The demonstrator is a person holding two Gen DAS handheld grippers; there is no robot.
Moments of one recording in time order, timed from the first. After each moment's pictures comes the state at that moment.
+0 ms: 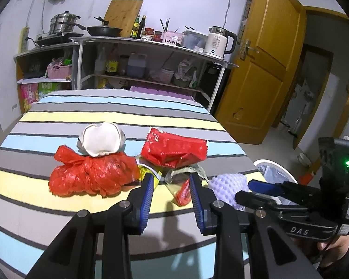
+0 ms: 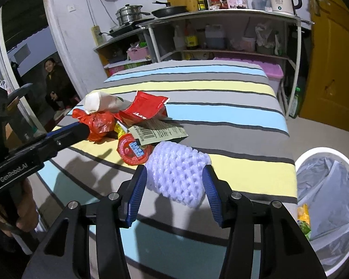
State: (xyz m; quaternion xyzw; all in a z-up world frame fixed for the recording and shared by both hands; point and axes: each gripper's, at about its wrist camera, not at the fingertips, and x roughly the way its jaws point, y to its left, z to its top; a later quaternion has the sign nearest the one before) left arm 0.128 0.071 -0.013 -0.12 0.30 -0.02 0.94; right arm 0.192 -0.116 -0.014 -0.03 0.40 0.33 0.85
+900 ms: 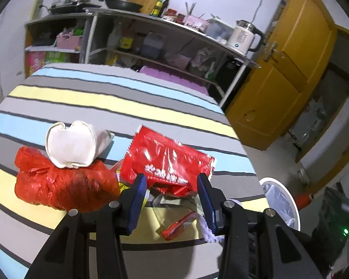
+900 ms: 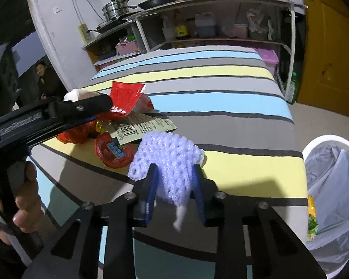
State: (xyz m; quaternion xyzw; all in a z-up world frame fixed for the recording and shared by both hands) left arm 0.203 0.070 -0.026 -0.21 0.36 0.02 0.91; right arm 0.210 -0.115 -0.031 -0.01 0.43 0.31 0.85
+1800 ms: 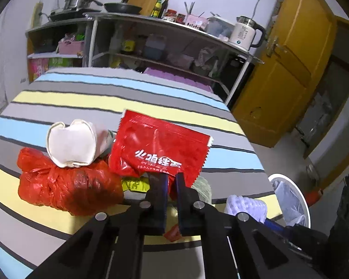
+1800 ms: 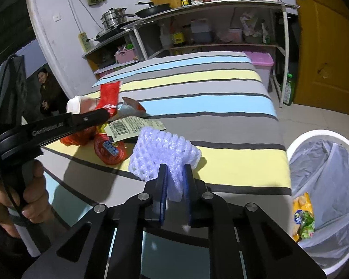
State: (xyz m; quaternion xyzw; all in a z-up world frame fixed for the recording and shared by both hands) left arm 0.198 0.061 -0.029 -0.17 0.35 0.03 0.92; right arm 0.205 -0.137 -0.027 0.01 0.42 0.31 0.85
